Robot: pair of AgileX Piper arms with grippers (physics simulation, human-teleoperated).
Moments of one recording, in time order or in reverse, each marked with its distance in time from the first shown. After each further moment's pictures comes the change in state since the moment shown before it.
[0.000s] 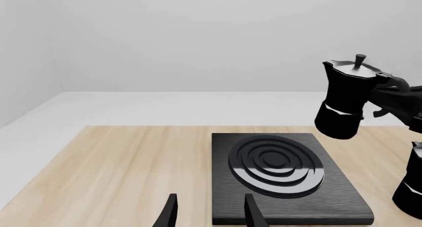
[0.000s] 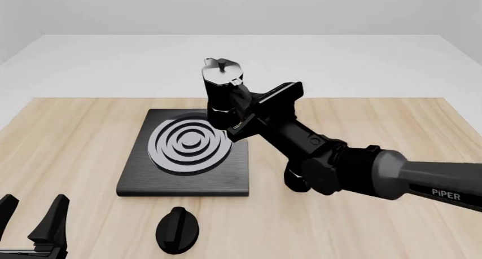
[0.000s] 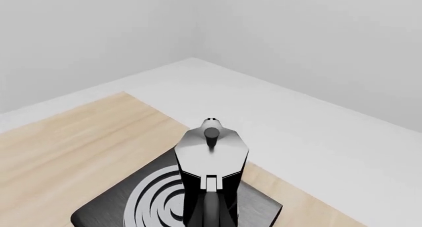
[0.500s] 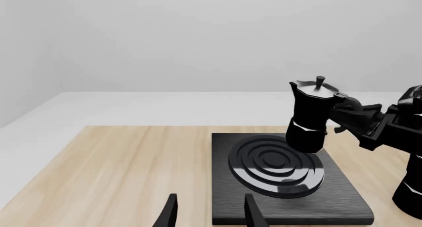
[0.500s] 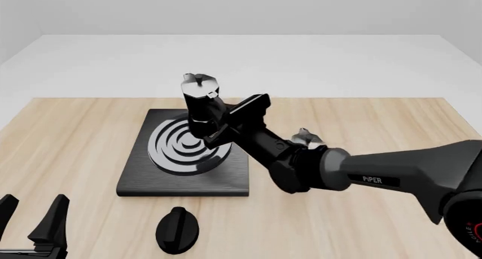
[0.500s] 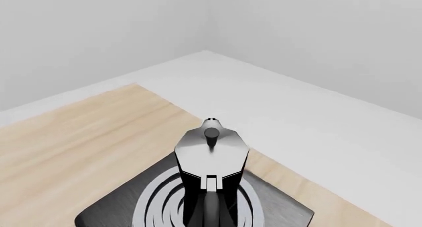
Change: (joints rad) left arm 0.000 0.000 0.000 0.000 0.000; right arm 0.047 0.229 -0.142 -0.060 0.022
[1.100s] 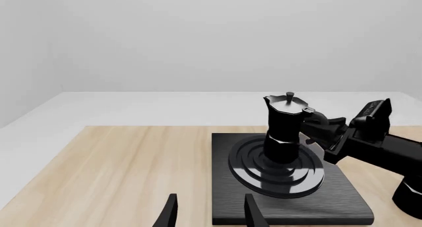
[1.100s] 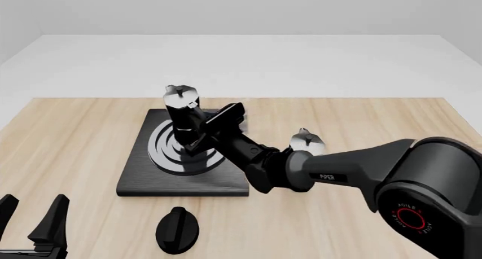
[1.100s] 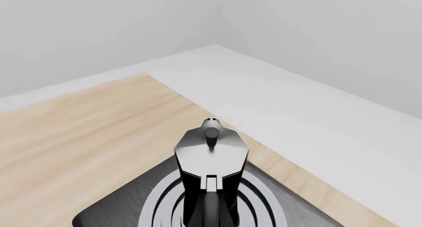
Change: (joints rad) left arm 0.000 0.000 0.000 0.000 0.000; right arm 0.043 0.187 -0.164 -0.001 -0.029
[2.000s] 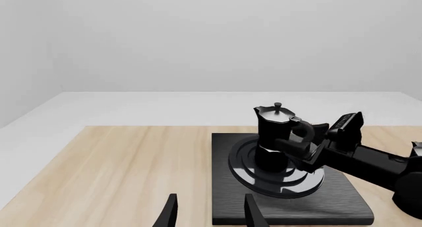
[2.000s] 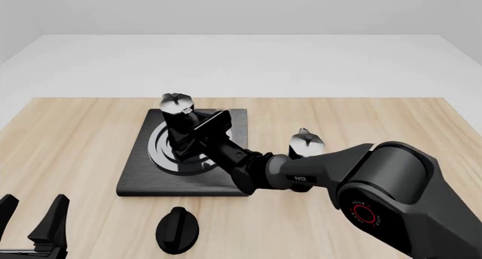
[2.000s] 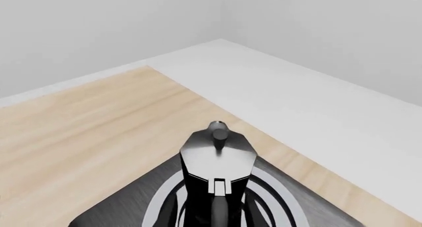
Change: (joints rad) left arm 0.000 0.000 0.000 0.000 0.000; right arm 0.020 0.151 -0.139 0.006 0.021
